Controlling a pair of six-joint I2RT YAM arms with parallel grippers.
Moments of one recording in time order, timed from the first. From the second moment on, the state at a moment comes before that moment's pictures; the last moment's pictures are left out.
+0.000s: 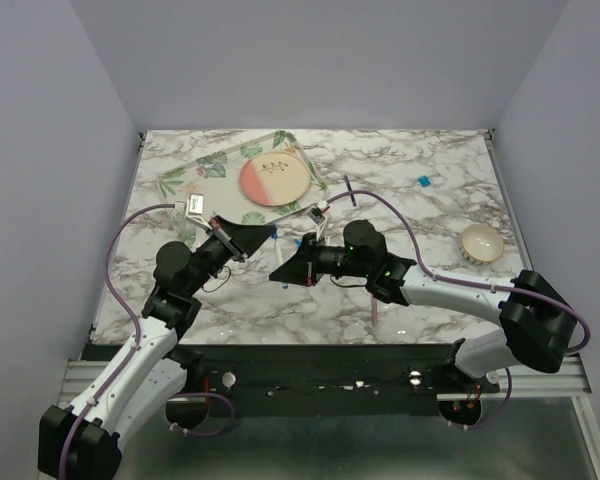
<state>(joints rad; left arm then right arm) -0.39 0.71 0.43 0.41 0.36 -1.07 0.94 1.43 0.80 0.46 -0.44 0.79</state>
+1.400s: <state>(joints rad) -0.40 0.71 0.42 0.41 0.34 -1.02 0.94 1.44 0.81 0.47 -0.42 0.80</state>
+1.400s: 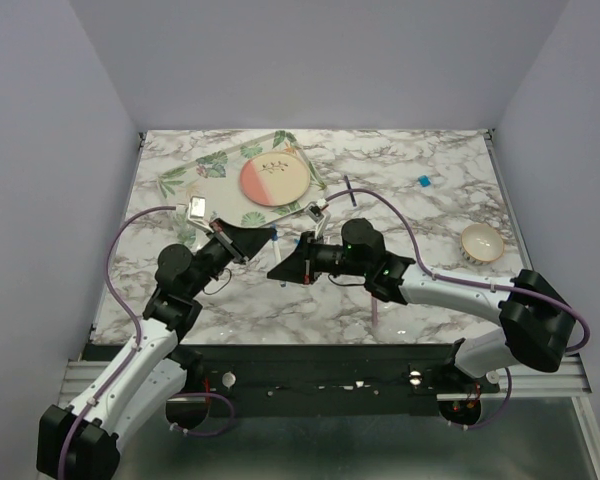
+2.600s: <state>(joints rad) -0.48 0.71 0.63 0.35 0.45 -0.91 0.95 1.15 0.87 0.27 -0.36 0.52</state>
